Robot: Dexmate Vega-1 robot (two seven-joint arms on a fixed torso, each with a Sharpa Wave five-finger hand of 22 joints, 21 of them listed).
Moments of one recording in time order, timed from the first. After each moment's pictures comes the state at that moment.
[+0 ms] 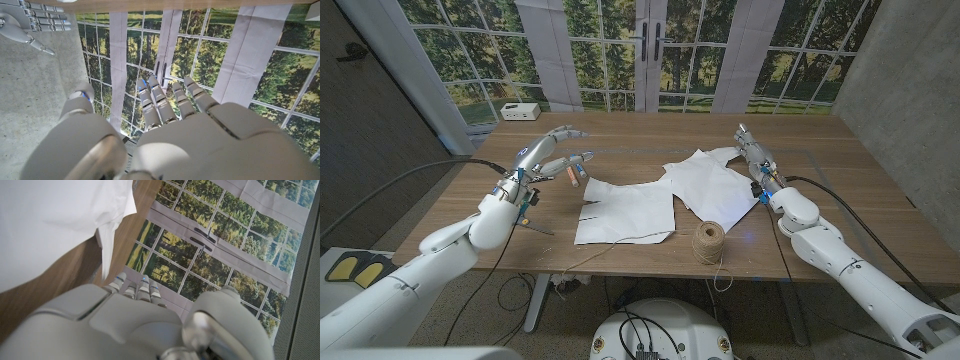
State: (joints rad) left arm 1.18 0.90 0.21 -1.70 0.38 -0.37 0.51; left_hand 0.42 -0.17 0.32 -0.16 0.50 0.55 -0.18 0.27 0.20 0.53 -0.18 0.23 0.20 0.24 -0.04 0.19 0.18 0.25 -0.03 0.19 0.17; right arm -0.92 -0.58 -0.38 -1.39 0.52 0.33 -0.05; right_hand 0.39 0.06 -0.29 0.04 0.48 -0.03 0.11 0.20 0.18 0.03 0.08 0.22 0.19 -0.16 0.00 0.18 0.18 -0.17 0.02 0.41 0.17
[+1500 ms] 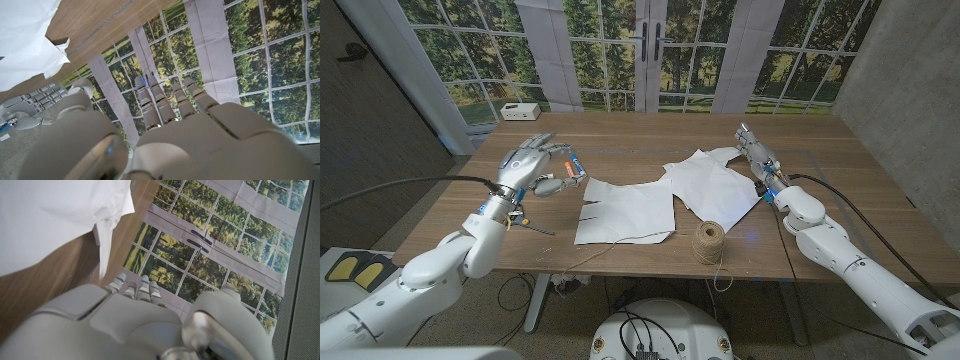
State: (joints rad) left arm 1.46 1.02 0.12 -2.00 0.78 0.17 0.61; left_hand 0.48 -0.17 0.30 -0.17 0.52 0.60 -0.18 0.27 0.20 0.56 -0.19 0.23 0.20 0.24 -0.04 0.19 0.18 0.24 -0.03 0.19 0.17; right arm -0.90 -0.59 -0.37 -1.35 0.56 0.37 0.02; right_hand 0.40 0.06 -0.29 0.03 0.49 -0.03 0.11 0.20 0.18 0.03 0.08 0.22 0.19 -0.16 0.01 0.18 0.18 -0.17 0.02 0.38 0.17
